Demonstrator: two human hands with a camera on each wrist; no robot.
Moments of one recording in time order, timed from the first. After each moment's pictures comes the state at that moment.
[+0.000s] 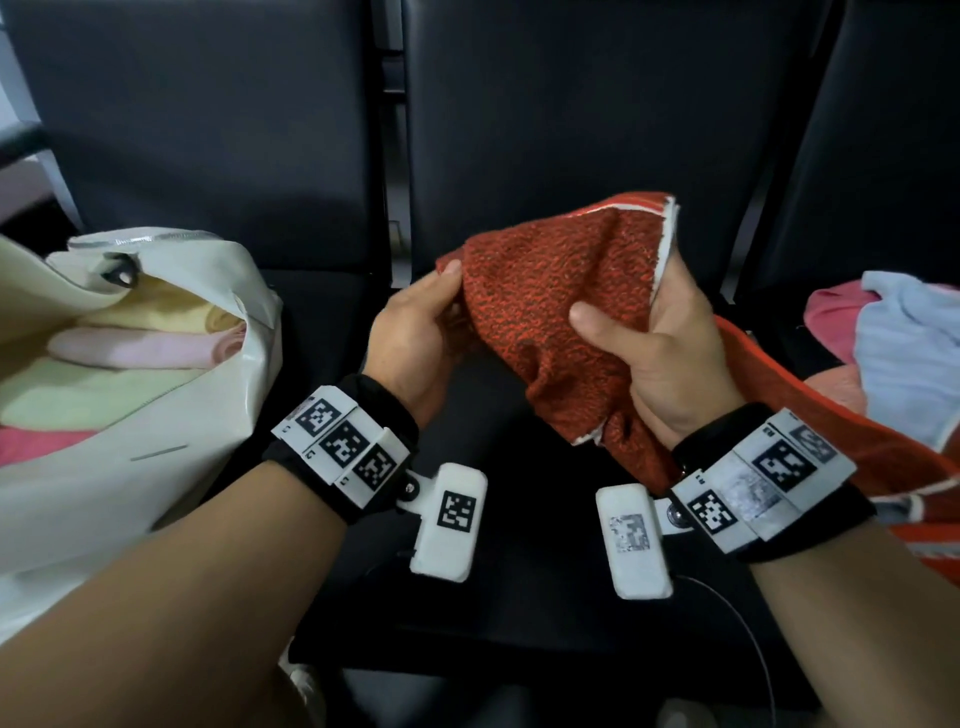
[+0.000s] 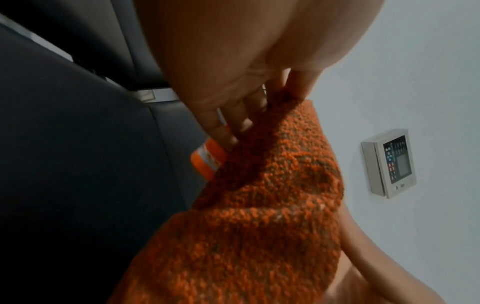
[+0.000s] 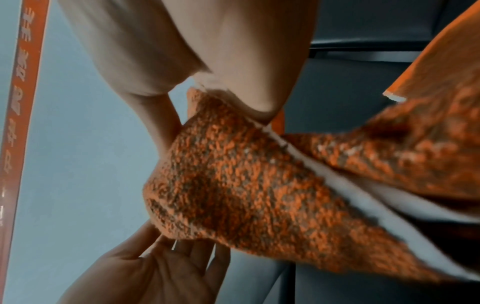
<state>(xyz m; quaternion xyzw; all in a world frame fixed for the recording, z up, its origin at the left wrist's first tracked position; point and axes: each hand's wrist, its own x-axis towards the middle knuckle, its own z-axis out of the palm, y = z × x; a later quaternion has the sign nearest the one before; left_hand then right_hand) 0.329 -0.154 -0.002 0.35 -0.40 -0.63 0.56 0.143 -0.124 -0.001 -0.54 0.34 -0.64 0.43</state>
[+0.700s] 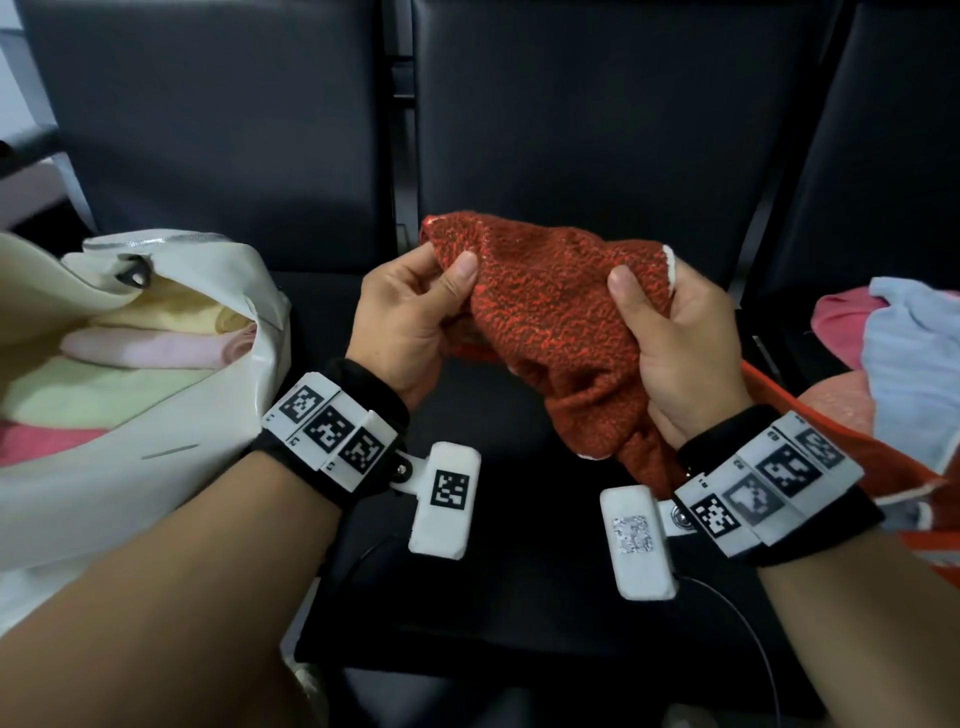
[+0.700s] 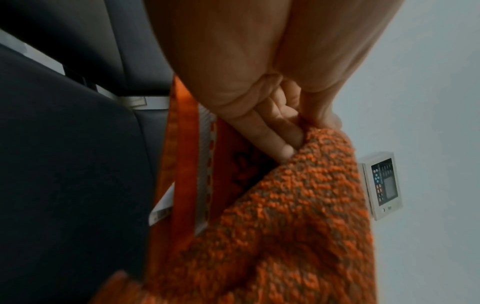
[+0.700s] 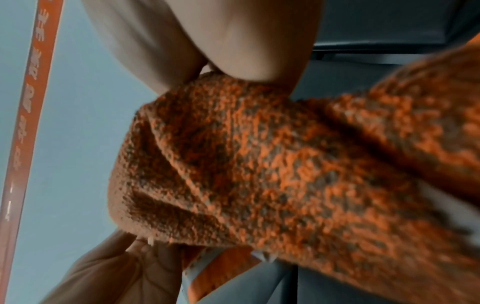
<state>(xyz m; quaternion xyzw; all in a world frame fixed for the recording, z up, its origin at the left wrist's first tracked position) 0.345 -0.154 0.004 0.26 -0.48 -0.58 0.61 0.144 -0.124 0.006 -0.53 0.44 -0.63 0.34</state>
